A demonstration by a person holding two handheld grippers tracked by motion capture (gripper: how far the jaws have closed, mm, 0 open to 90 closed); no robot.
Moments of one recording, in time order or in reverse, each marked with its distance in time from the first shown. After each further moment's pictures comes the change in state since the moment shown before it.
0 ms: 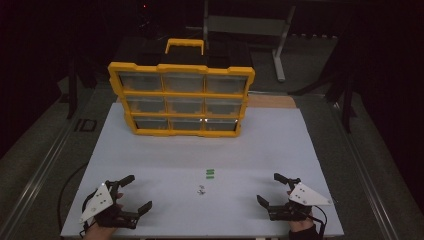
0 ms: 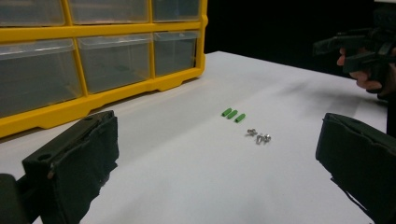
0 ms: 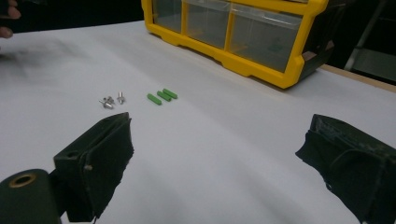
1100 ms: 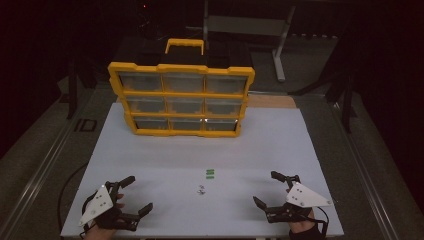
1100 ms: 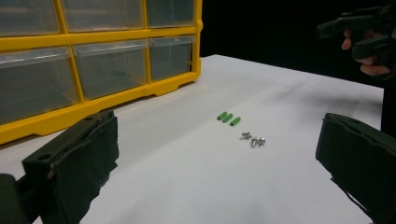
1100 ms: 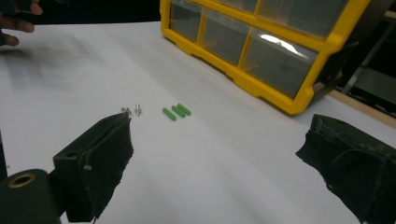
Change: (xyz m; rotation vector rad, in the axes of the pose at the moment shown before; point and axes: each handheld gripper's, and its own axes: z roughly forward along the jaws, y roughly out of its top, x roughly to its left) left arm -0.004 0.002 -0.002 -0.015 -0.008 0.008; right arm 0.017 0.039 -0.005 0.013 0.029 -0.105
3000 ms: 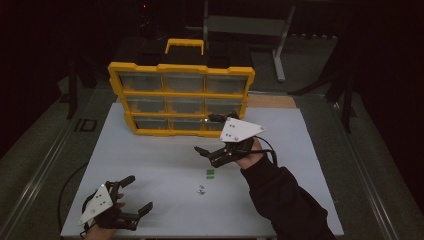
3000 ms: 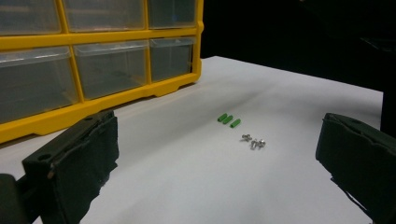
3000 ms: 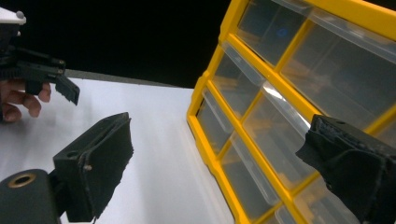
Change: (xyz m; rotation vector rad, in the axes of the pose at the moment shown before) left arm 0.000 0.000 0.001 -0.002 0.000 -0.010; right arm -0.007 0.167 0.139 -0.069 0.225 -0.271
